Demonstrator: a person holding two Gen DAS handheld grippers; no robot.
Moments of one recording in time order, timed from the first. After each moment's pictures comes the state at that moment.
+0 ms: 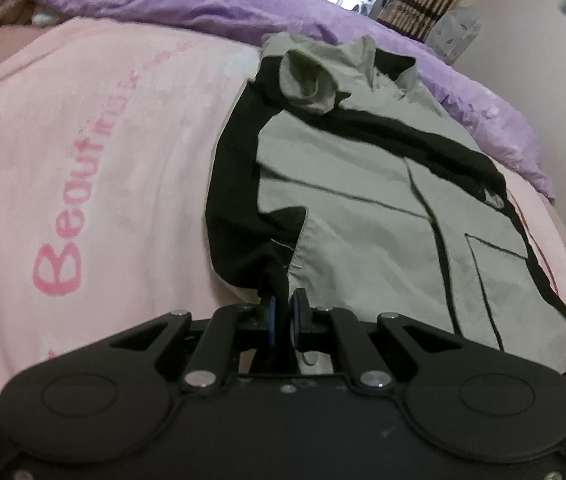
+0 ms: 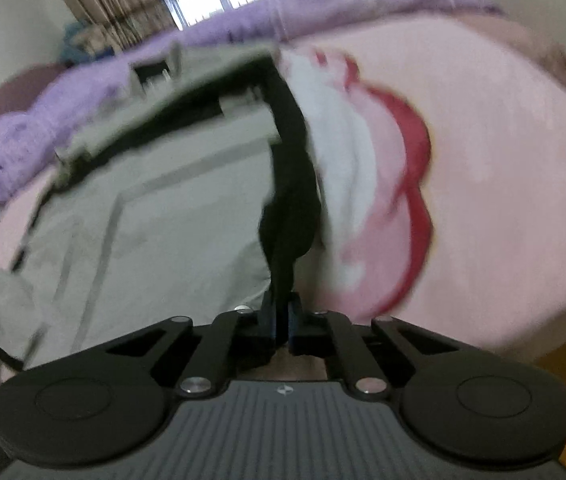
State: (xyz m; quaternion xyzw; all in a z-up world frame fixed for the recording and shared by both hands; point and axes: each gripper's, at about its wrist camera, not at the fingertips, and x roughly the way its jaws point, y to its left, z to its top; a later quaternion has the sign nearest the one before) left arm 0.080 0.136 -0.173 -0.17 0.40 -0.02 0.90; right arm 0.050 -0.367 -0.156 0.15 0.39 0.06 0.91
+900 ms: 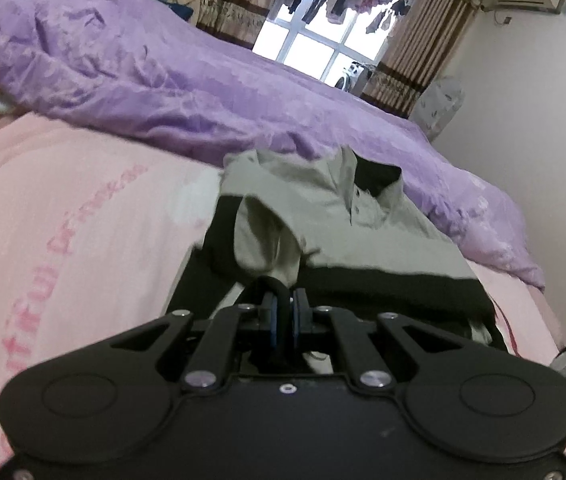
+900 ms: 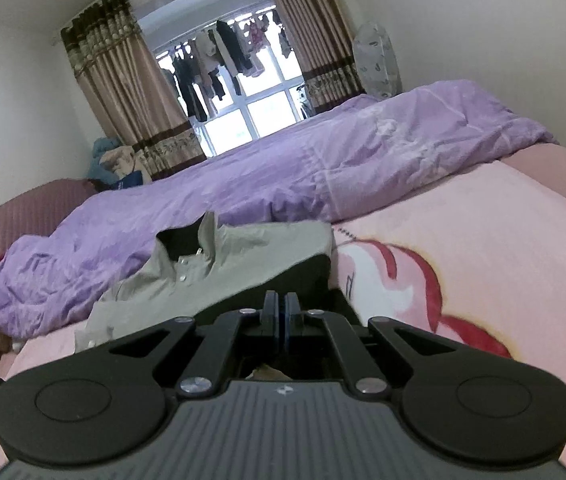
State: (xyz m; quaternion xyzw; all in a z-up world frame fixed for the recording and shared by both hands) left arm 0.224 0.144 -0.108 -0.19 0.29 -0.02 0.94; right arm 0.211 -0.352 -0.079 0.18 0.21 0.06 0.96
